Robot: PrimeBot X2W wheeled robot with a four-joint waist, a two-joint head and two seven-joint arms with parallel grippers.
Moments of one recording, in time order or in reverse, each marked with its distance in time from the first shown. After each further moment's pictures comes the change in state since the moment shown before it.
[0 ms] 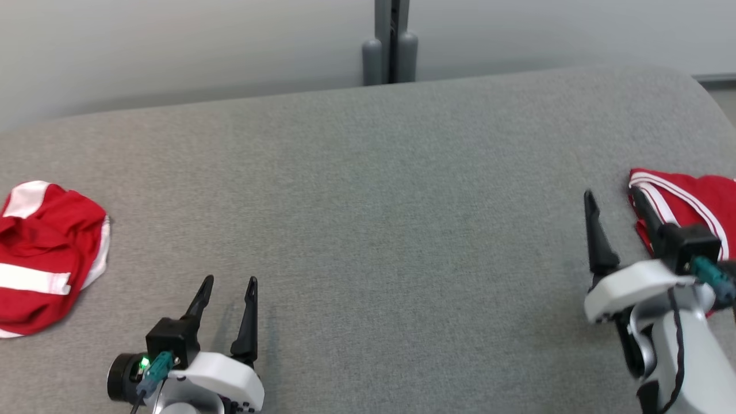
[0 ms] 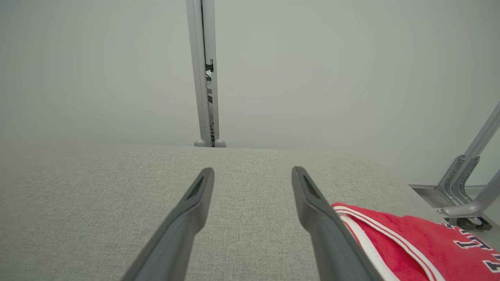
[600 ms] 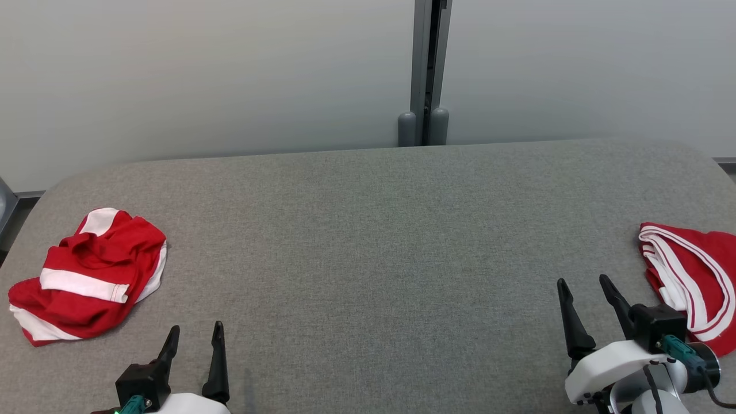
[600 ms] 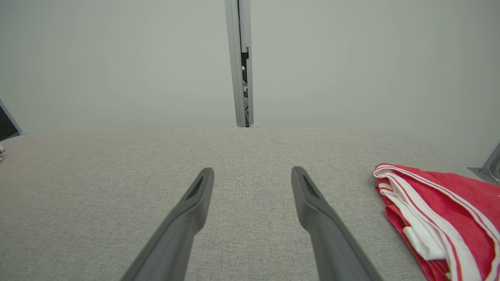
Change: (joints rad) left arm 0.124 0.000 0.090 0.008 -0.029 0.032 0.000; right arm 0.230 0.042 0.050 -0.017 0.052 0.000 0.000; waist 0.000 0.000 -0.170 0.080
